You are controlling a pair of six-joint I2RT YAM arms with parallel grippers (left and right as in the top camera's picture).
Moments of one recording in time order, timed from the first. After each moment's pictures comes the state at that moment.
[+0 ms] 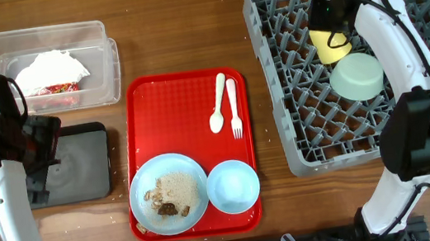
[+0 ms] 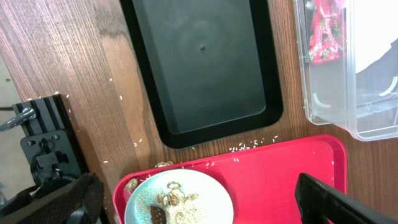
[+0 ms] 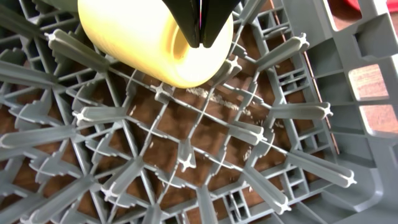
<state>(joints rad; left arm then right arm) 0.26 1.31 1.47 -1.53 -0.18 -1.08 0.02 1.95 1.68 -0.85 0.06 0.27</state>
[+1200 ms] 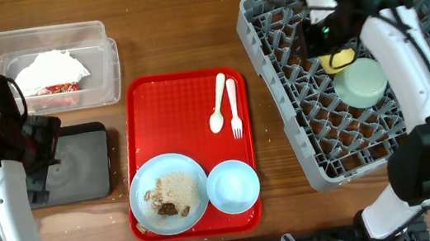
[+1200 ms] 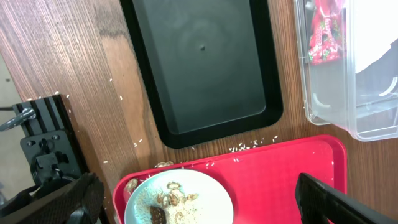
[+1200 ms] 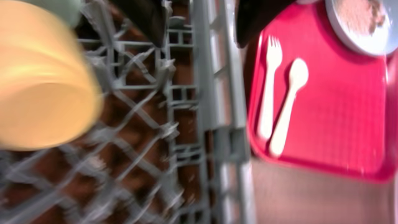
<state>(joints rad) 0.26 1.31 1.47 -1.53 -0.18 -1.08 0.07 1.80 1.63 -1.09 -0.30 -0.04</state>
